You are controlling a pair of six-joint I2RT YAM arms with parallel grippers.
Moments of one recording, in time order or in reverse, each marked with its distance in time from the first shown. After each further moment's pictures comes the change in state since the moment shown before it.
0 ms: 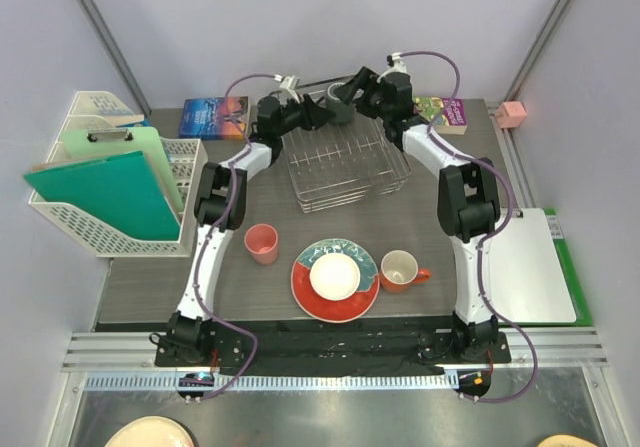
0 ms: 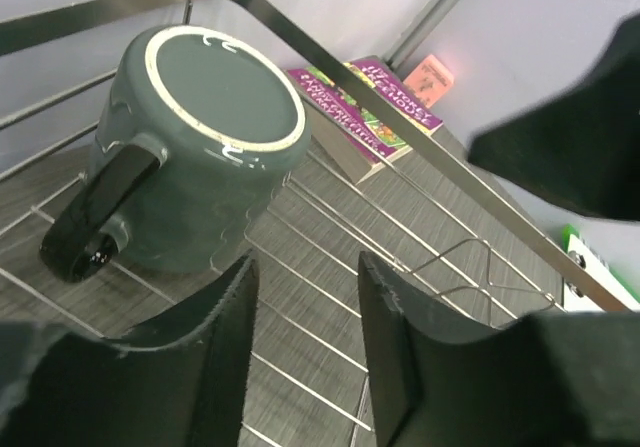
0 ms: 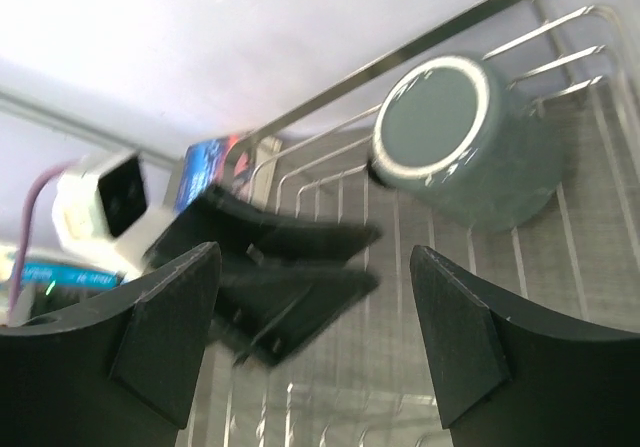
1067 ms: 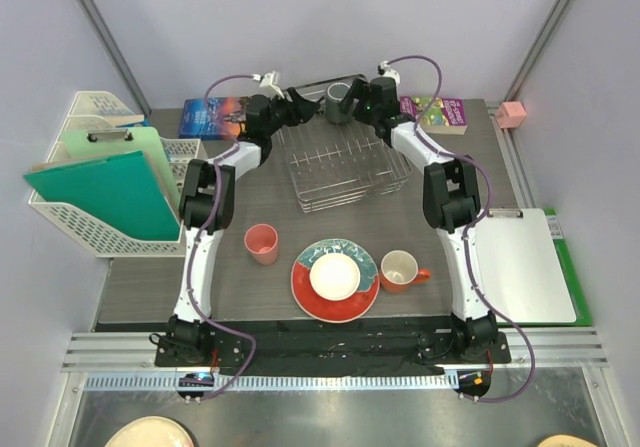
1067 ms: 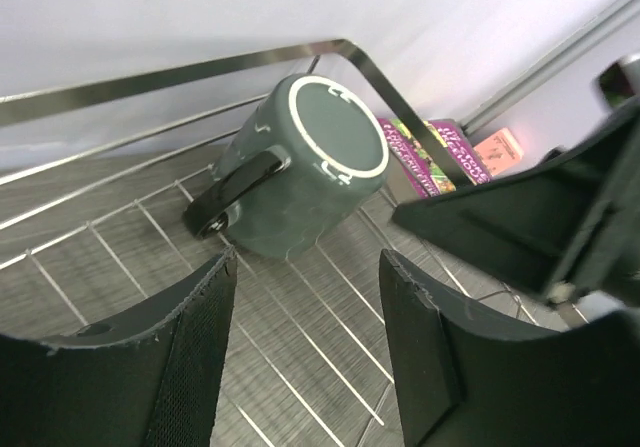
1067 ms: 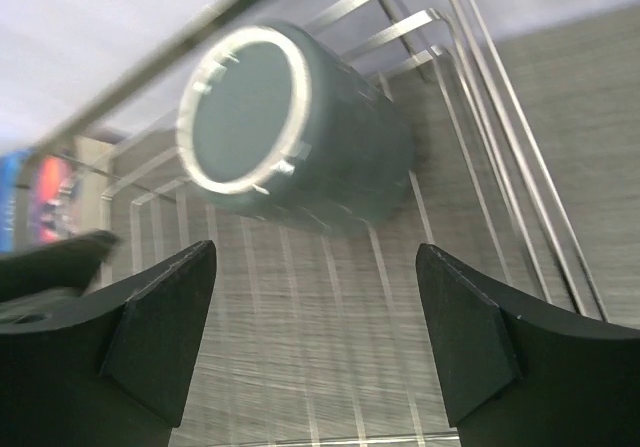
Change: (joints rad) left arm 0.035 -0.206 -0.256 -0.013 -0.244 -0.014; right arm 0.012 0.243 0.294 -0.266 0.211 -0.135
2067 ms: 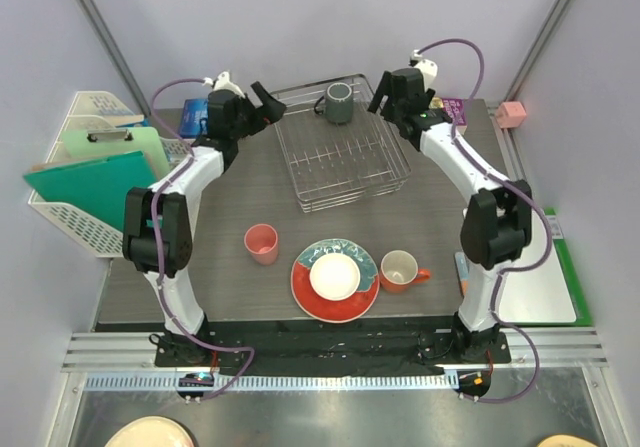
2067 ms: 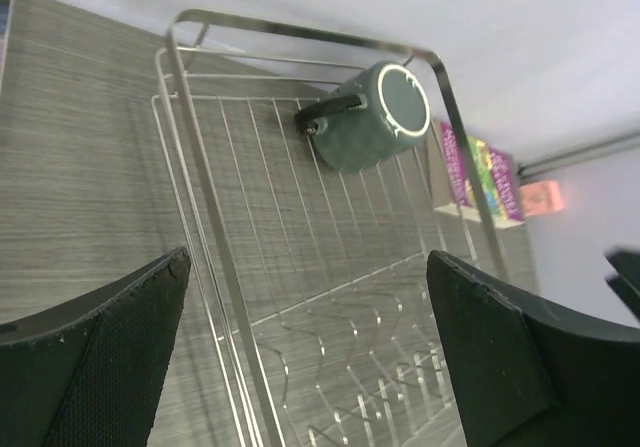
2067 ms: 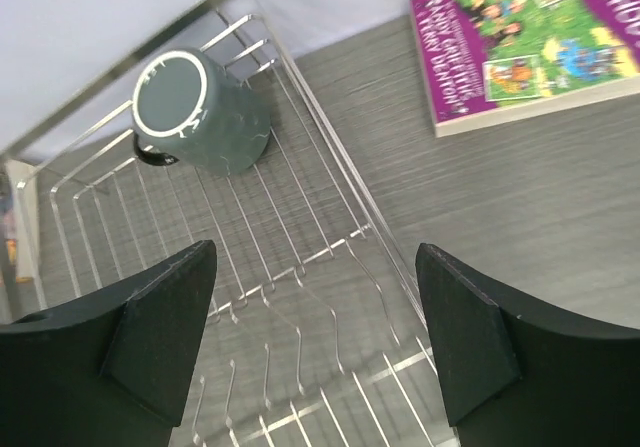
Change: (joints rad) left arm 0.049 -0.620 -0.489 -0.389 -0.277 -0.020; right arm 0.017 -0.502 -0.349 -0.234 0.326 -0.066
